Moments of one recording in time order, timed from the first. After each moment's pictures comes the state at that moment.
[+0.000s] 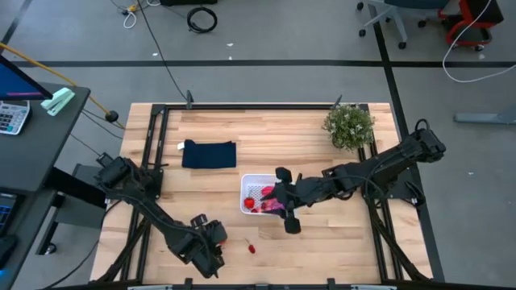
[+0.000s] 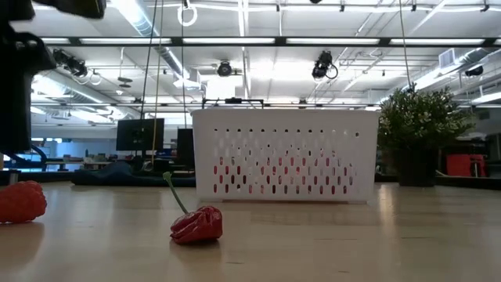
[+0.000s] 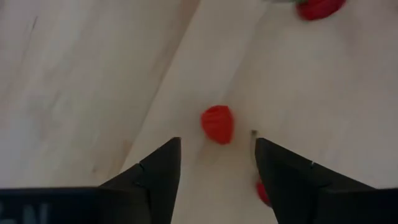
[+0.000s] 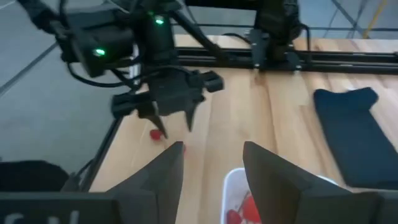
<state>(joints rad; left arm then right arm) -0.77 1.86 1.27 -0.78 -0.35 -1.19 0.36 1.52 1.21 -0.16 0.18 0.18</state>
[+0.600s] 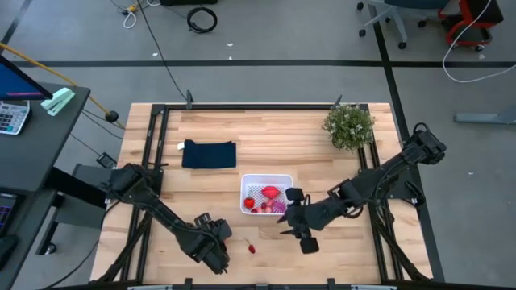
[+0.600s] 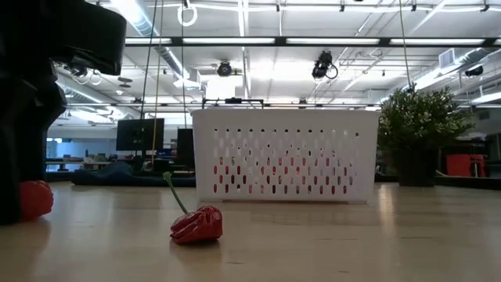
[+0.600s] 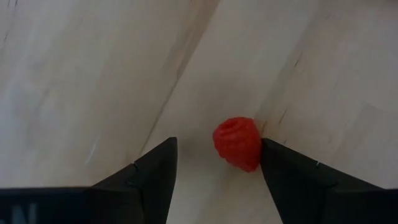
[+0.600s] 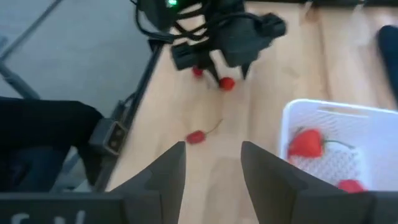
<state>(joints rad) -0.72 1.97 1.27 -0.77 -0.32 -1.19 0.53 1.53 1.21 -0.36 0.18 0.29</state>
